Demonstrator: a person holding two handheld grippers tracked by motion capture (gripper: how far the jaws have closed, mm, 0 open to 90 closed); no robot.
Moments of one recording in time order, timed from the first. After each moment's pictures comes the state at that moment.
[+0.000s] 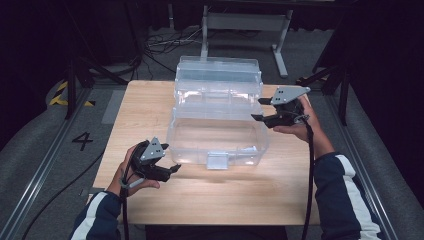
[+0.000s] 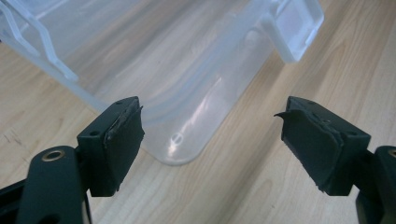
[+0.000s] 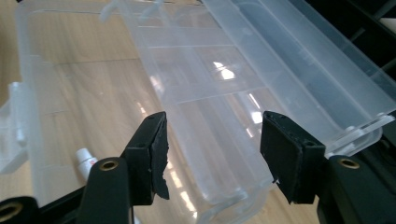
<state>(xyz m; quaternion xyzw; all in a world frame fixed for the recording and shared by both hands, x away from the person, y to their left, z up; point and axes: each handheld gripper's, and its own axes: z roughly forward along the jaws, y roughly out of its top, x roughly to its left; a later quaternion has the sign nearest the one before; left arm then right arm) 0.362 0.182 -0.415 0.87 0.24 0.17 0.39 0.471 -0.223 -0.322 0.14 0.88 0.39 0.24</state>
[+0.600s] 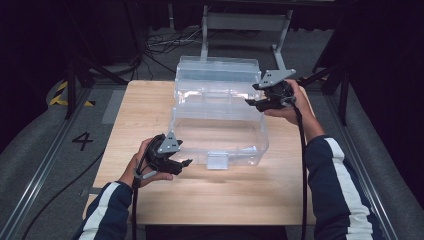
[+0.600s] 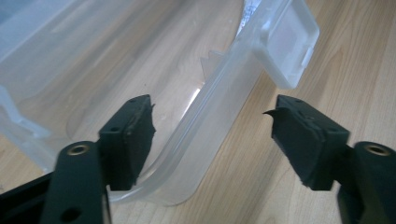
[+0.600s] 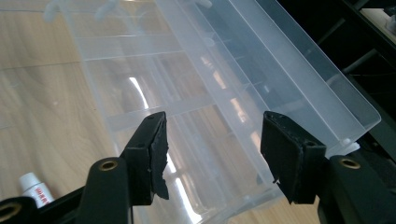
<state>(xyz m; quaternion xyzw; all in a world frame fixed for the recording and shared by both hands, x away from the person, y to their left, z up) 0.383 0.149 -0.413 0.90 0.20 0.15 0.37 0.512 -0.199 -0.309 0.16 0.88 0.36 0.26</state>
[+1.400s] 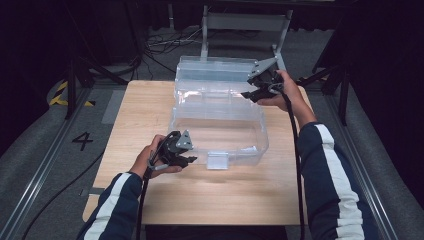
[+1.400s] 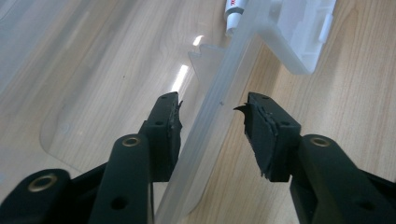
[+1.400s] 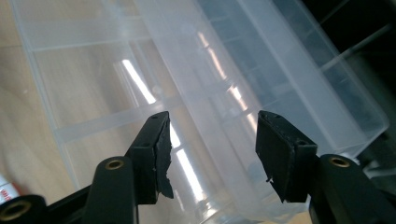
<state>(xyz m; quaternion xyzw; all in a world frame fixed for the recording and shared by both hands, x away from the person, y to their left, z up) 0.406 0.122 -0.420 0.94 0.15 0.12 0.29 0.552 -0.179 -0.308 0.18 0.91 0.29 0.24</state>
